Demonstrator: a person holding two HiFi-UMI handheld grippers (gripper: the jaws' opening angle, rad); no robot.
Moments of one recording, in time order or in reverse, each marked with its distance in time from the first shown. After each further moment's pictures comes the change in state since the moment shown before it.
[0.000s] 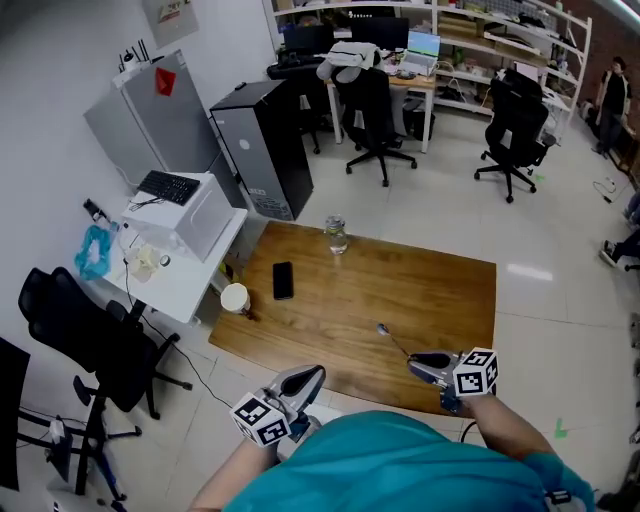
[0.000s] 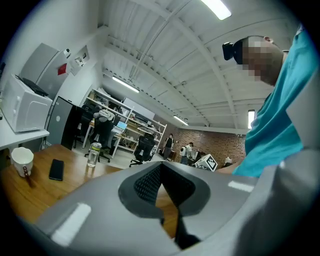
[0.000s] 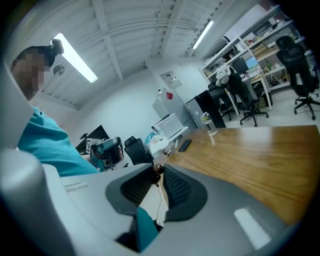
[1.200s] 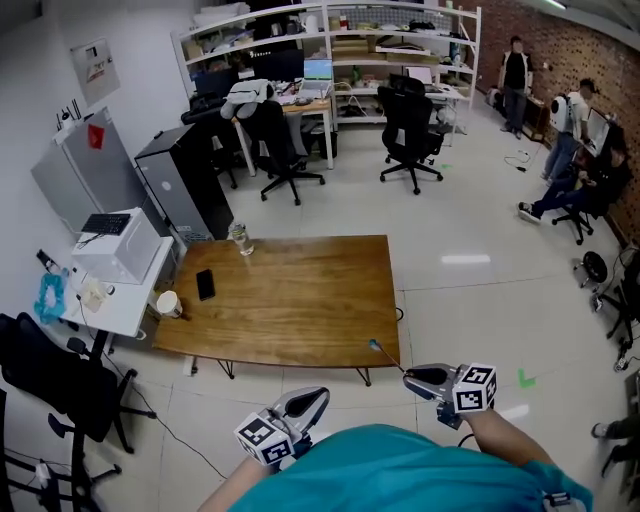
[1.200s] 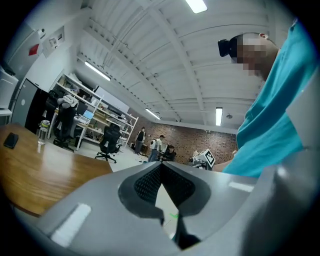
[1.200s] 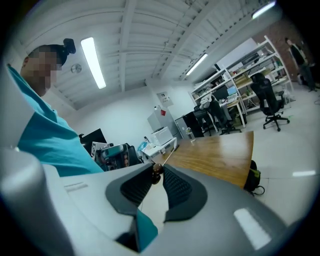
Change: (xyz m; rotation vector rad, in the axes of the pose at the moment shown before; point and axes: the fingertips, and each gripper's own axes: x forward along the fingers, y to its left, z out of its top) left arm 0.007 -0.346 -0.074 0.025 0.017 -0.283; right arm -0.296 0.208 -0.116 -0.106 -0.150 -0.173
